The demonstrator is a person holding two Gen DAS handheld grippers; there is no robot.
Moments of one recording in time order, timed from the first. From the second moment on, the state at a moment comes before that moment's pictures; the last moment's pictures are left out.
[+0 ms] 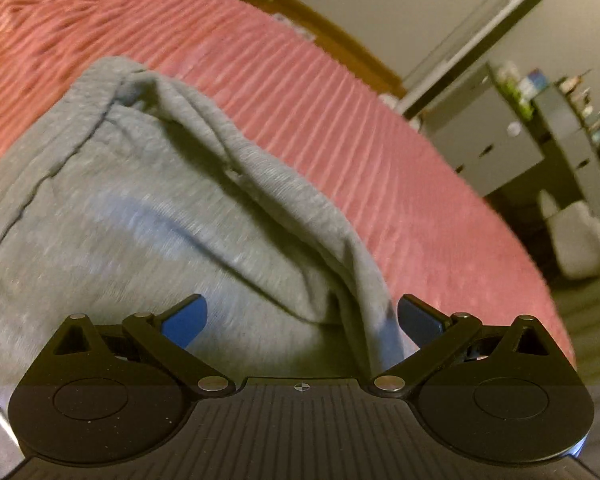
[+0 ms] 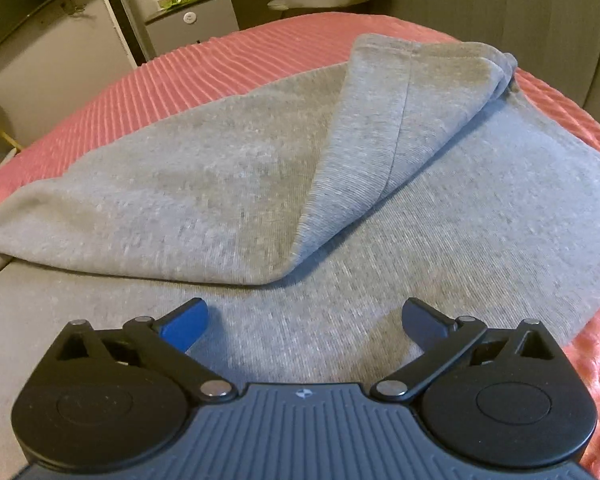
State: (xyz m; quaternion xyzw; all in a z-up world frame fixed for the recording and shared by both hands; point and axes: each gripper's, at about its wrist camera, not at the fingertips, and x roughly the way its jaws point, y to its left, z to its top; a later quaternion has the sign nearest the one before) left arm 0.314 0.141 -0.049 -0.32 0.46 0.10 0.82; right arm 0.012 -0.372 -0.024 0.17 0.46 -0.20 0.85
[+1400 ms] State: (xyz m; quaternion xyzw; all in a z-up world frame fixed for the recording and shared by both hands) left arm 0.126 0.165 0.024 -0.30 0.43 -0.04 0.85; right arm -0.005 -0.481 0.091 0.16 0.26 -0.32 0.90
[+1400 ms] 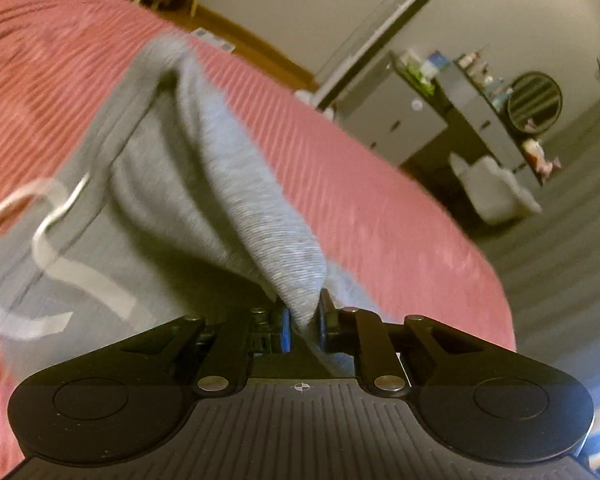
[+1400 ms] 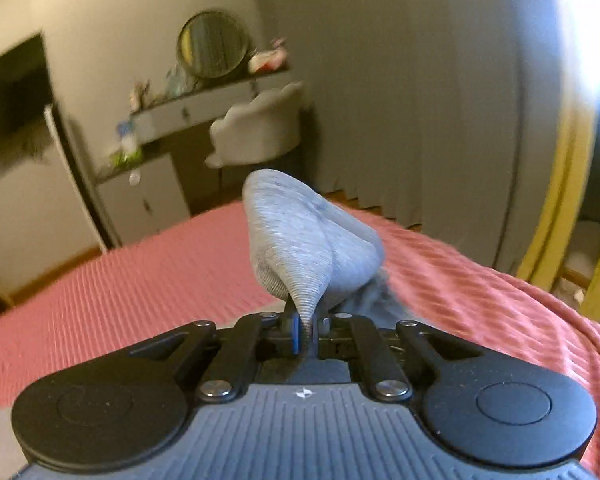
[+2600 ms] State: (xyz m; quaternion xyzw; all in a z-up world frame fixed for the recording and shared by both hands) left arm 0.073 0.222 -0.028 -0.30 0.47 0.12 0.82; right arm -0.039 -0.530 0.030 0.26 0.22 -0.32 0.88
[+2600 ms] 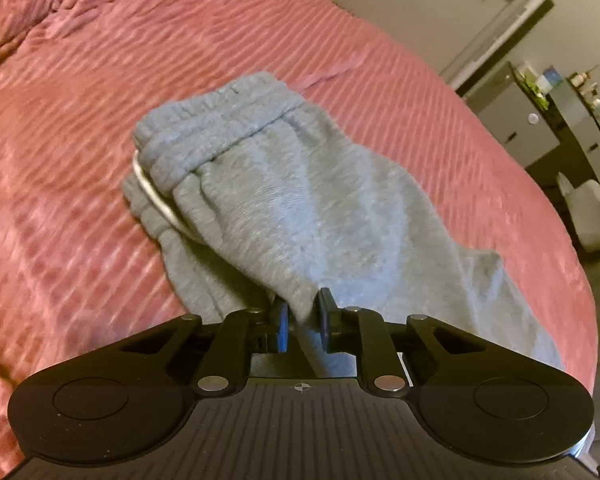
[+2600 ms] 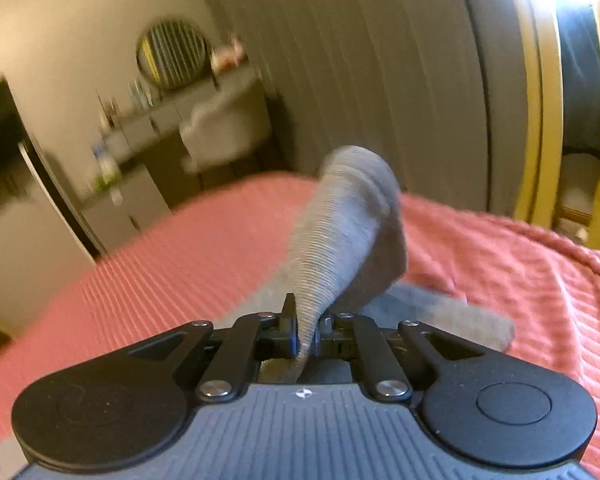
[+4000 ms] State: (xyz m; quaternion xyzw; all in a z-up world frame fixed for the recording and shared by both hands) left arm 0.085 0.047 -0.050 -0.03 0.56 -0.10 0.82; right arm 0.008 -0.436 -0.032 0.38 0.45 -0.11 0.80
